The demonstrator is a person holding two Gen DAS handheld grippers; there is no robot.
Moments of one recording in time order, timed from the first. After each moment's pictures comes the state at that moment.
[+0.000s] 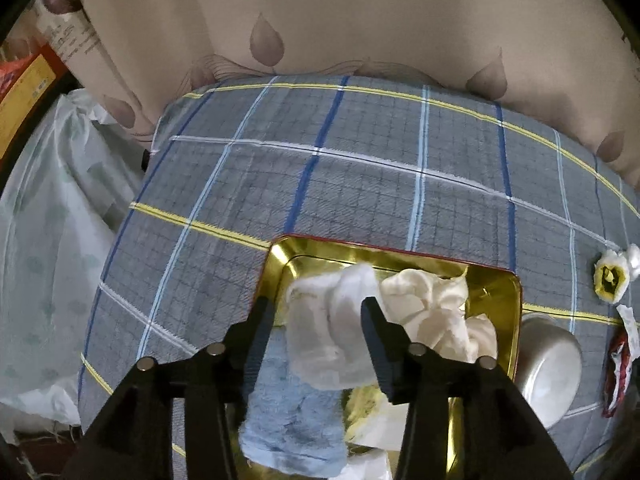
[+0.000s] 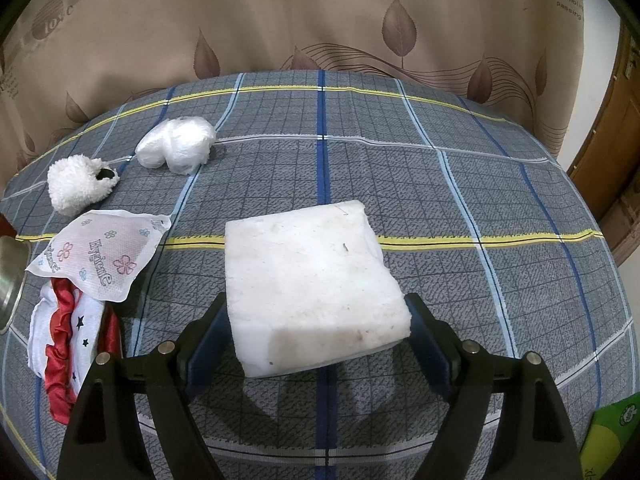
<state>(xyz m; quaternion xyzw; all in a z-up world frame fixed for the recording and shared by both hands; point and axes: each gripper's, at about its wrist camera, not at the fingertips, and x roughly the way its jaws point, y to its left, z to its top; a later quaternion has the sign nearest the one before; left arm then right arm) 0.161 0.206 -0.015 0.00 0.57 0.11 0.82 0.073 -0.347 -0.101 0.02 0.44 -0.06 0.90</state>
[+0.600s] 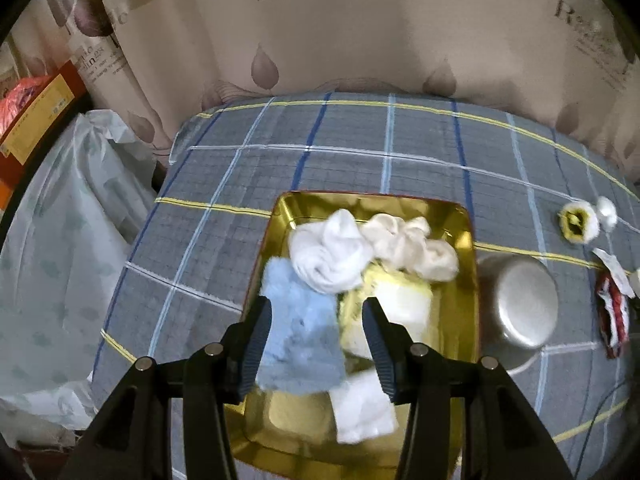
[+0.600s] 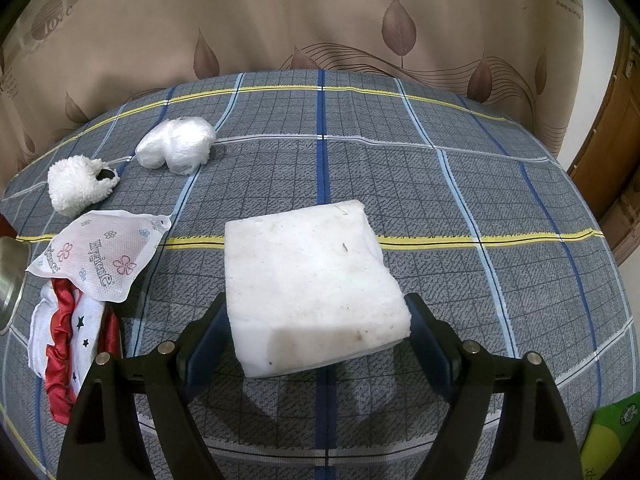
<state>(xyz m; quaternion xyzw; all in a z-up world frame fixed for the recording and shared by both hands) 0.080 0.181 0.022 0.03 0.52 0.08 0.85 0.074 -0.346 -0.100 0.02 0.44 -0.06 0.90</state>
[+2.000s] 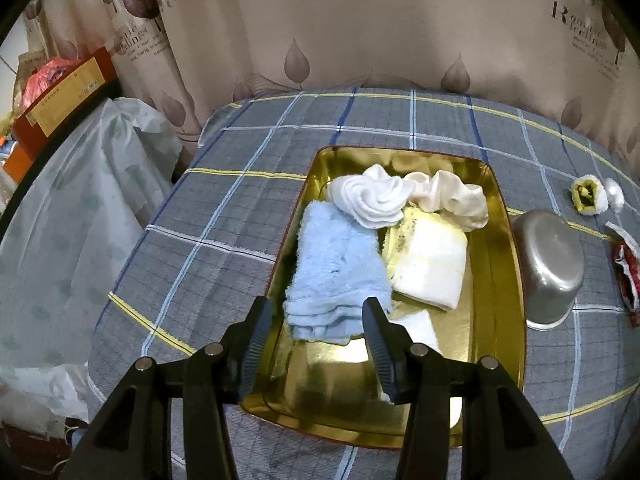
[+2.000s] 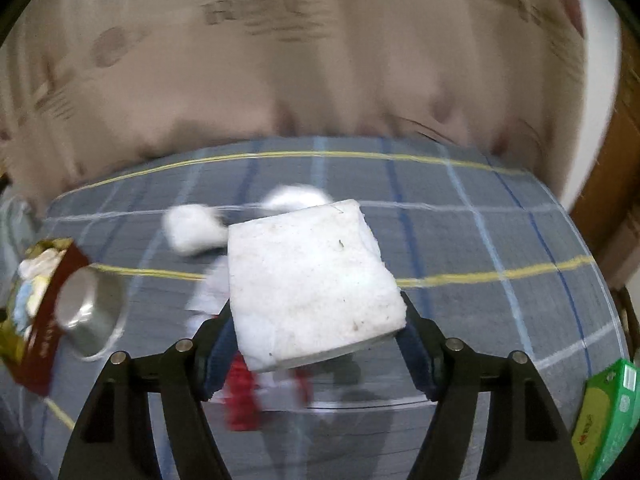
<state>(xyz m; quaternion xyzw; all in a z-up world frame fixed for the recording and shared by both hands) 0.016 0.205 -0.005 0.03 0.48 0.11 0.87 0.035 -0.245 -0.029 0.02 0.38 -0.01 0.92</state>
